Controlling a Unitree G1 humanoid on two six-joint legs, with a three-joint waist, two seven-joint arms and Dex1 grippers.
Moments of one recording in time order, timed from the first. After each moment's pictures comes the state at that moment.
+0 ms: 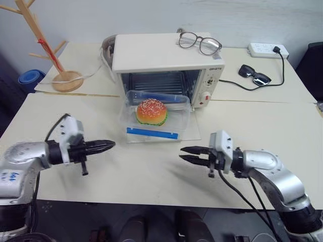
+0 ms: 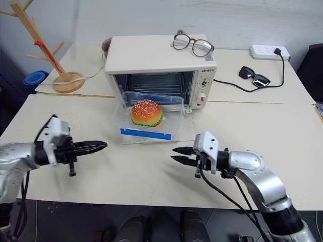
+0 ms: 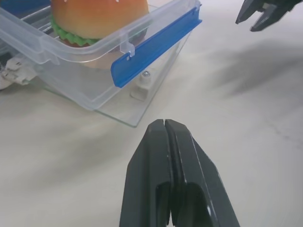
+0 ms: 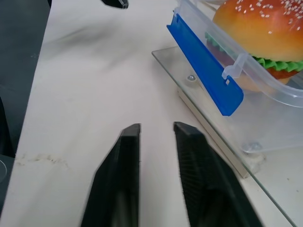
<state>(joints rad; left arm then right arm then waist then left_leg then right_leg) -0.18 0.78 0.22 -0.17 -0.48 0.42 -1.08 -0.27 -0.63 0.15 -0.37 0.45 0.41 0.92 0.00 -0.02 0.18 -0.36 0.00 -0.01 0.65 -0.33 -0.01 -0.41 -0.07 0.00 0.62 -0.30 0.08</state>
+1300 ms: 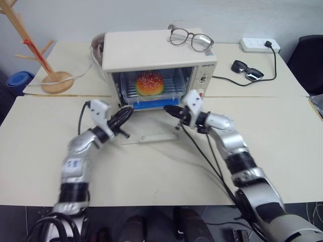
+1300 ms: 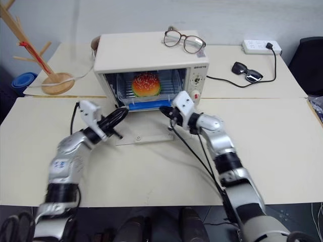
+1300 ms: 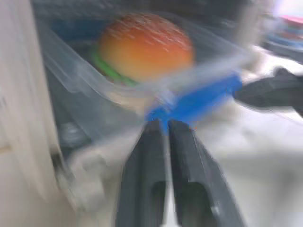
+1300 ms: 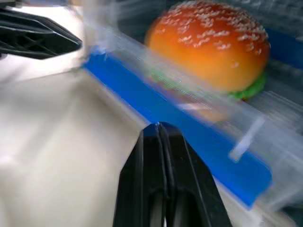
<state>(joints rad) -0.31 0.46 0.17 -0.01 -0.42 0.26 -0.66 -0.71 -0.36 0.12 0.37 0.20 0.07 0.86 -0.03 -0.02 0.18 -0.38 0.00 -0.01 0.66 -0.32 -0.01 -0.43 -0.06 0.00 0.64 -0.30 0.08</state>
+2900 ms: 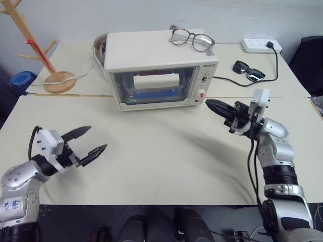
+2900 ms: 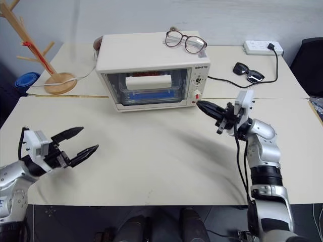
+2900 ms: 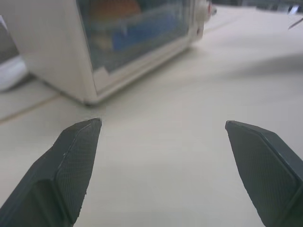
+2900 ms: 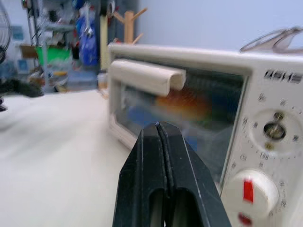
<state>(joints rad) 0.07 0.65 0.41 -0.10 -0.48 0.06 -0.93 -0.52 -0.54 -0.13 0.30 0.52 -0.03 1.29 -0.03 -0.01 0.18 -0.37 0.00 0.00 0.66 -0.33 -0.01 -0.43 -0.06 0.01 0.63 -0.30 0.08</state>
